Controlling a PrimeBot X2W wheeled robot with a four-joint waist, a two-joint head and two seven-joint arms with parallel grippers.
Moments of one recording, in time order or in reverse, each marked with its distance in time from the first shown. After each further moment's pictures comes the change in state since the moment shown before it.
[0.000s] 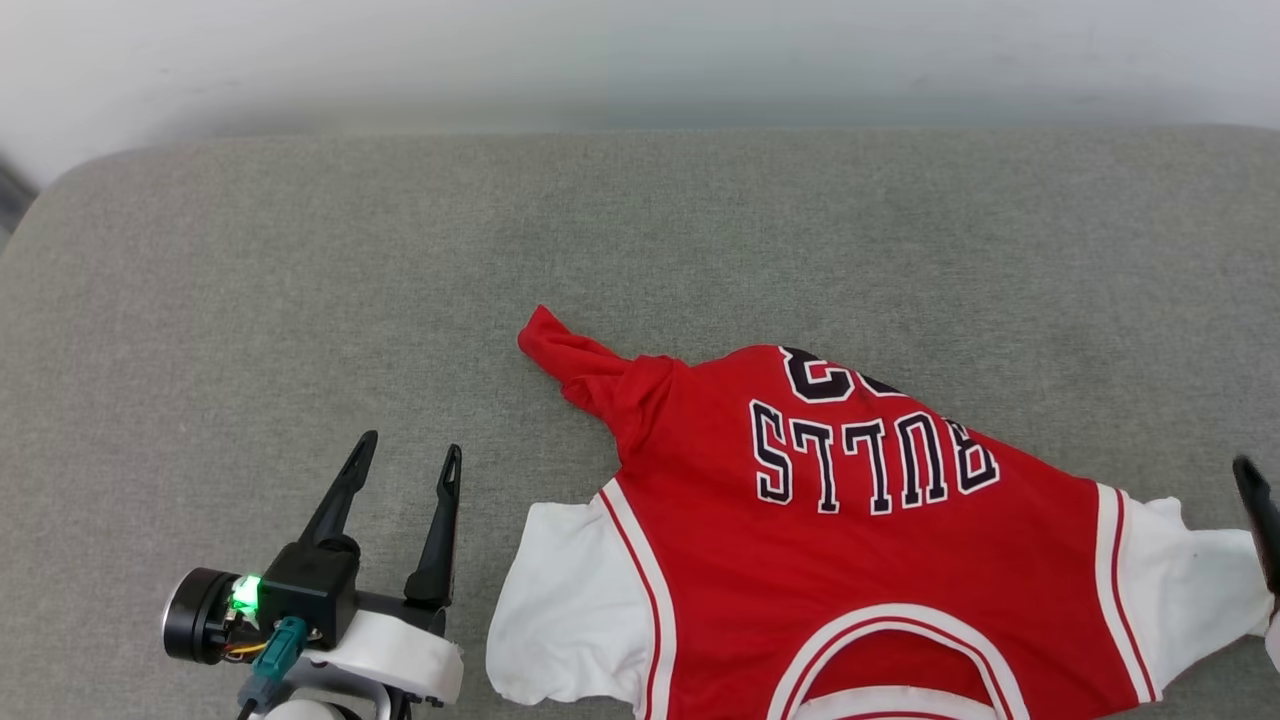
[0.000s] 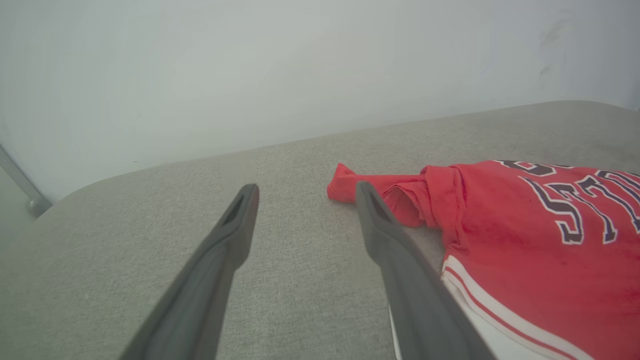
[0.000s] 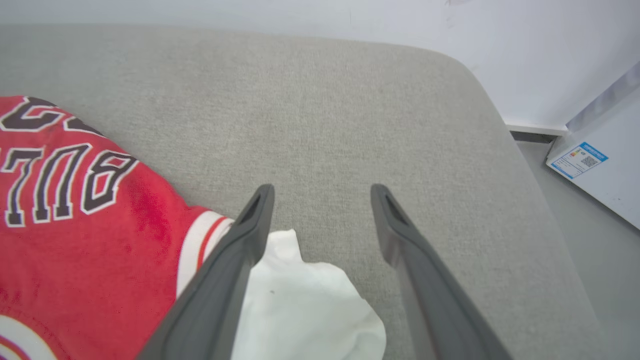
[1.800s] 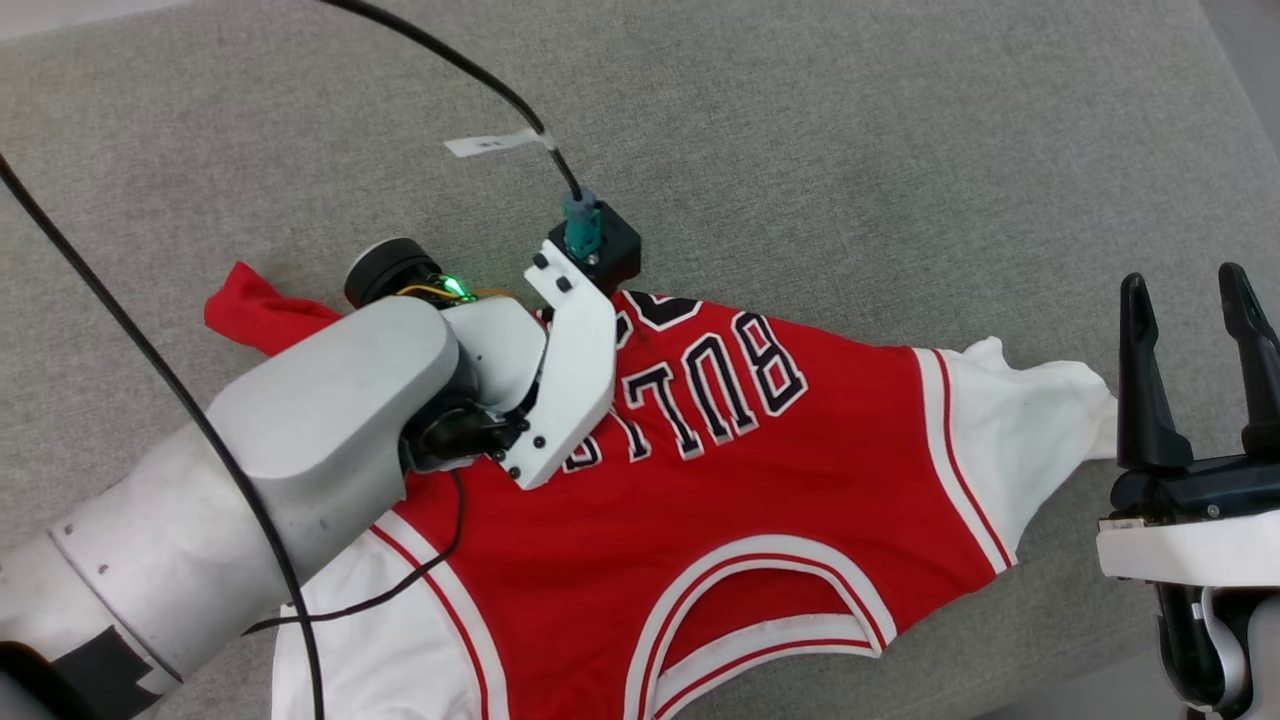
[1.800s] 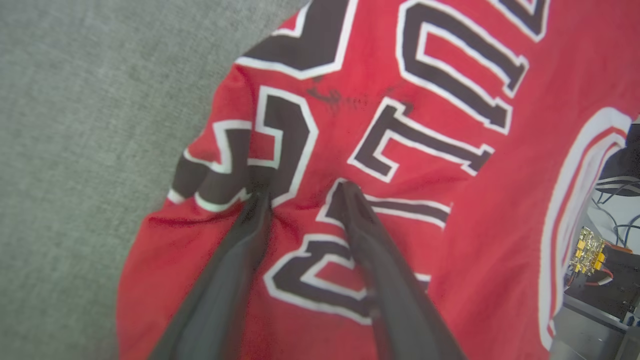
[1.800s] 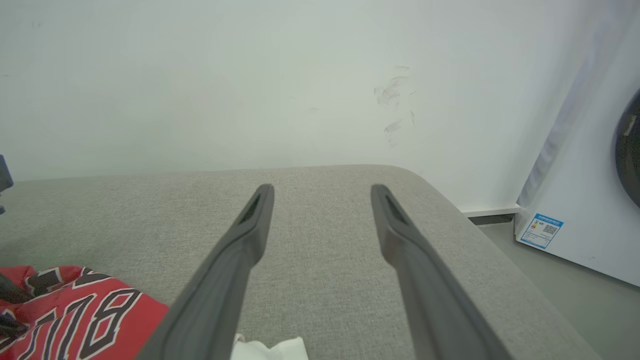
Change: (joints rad) left arm -1.030 0.318 -1.044 0.260 -0.888 -0.085 1.079; right arm -0.138 0.299 0.103 -0.179 -0.128 0.000 -0.484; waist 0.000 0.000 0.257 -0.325
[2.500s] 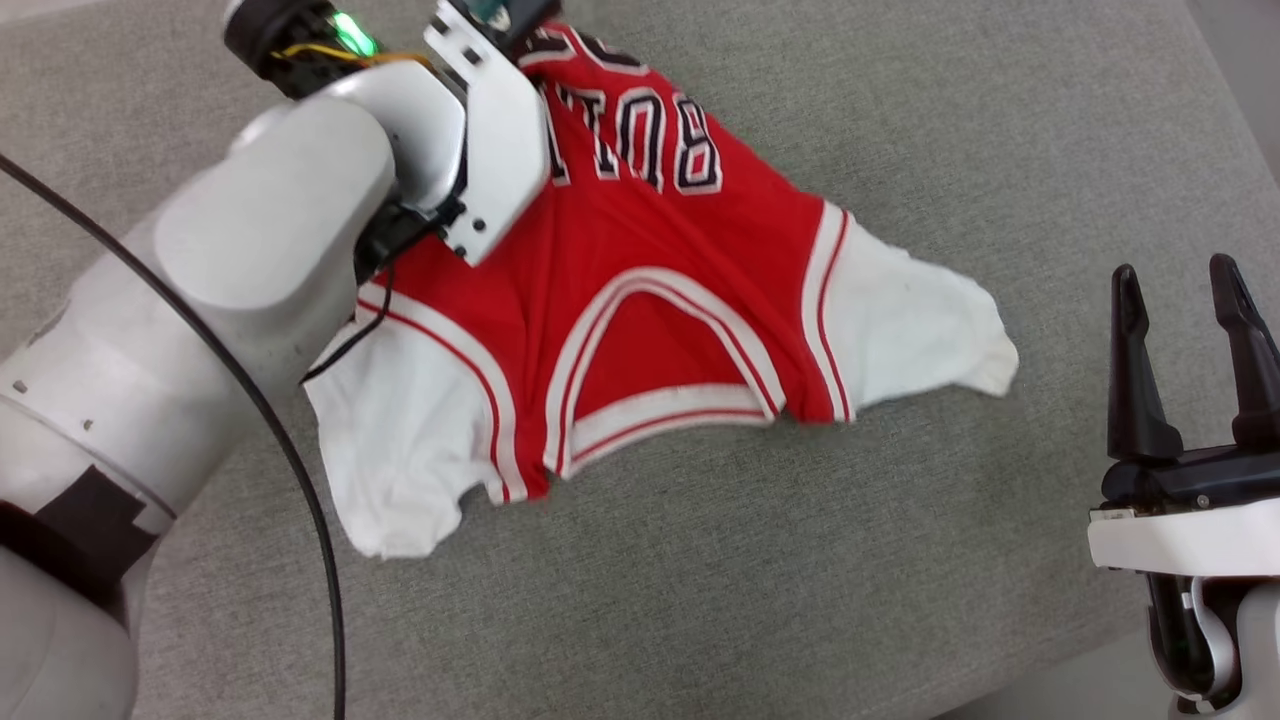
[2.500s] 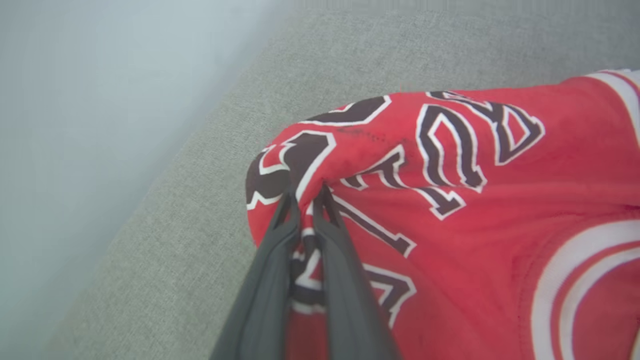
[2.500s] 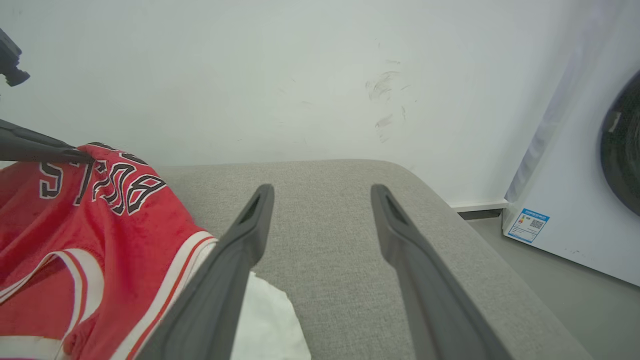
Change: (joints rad) left arm -0.263 -0.078 -0.004 0.360 0.211 0.007 -0.533; right arm -0.020 0.008 0.007 0.021 -0.011 0.000 -0.010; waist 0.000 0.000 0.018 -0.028
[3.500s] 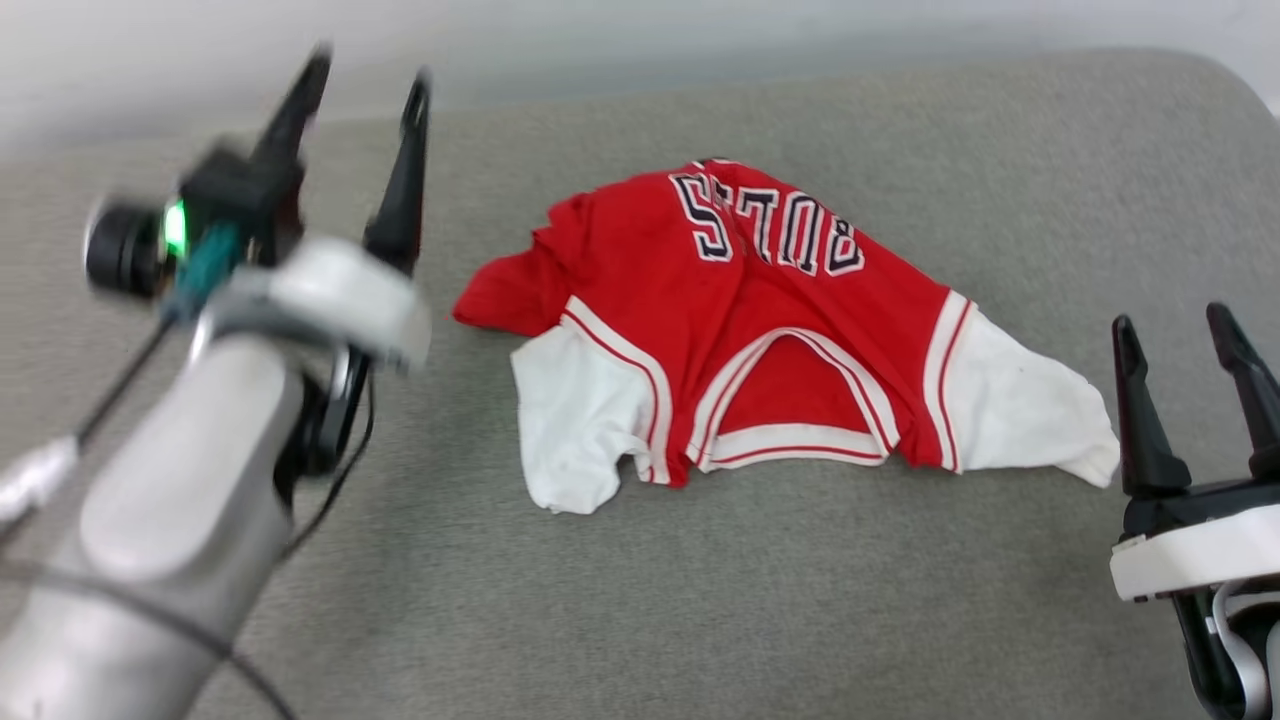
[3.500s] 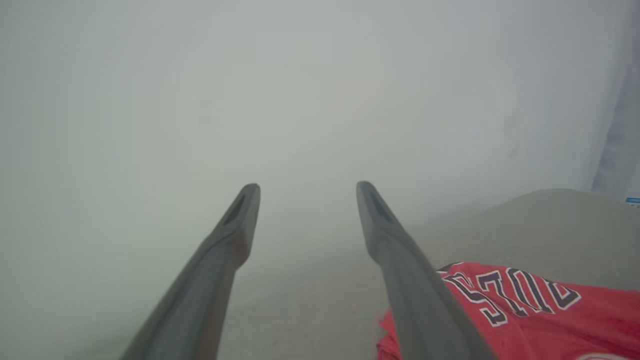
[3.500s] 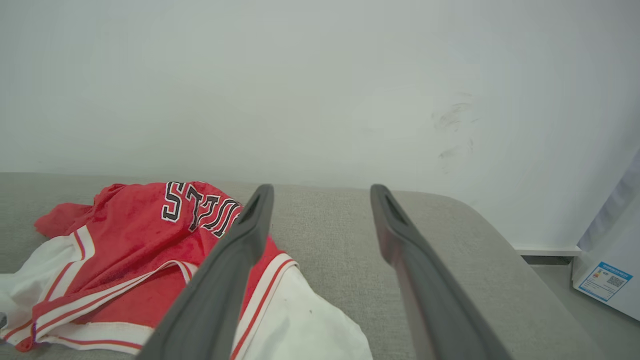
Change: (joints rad) left arm 0.552 0.090 0.547 -0.382 0.176 0.323 -0.546; right arm 0.043 -0.065 -0.012 0.013 -0.030 0.000 0.127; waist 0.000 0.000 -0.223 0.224
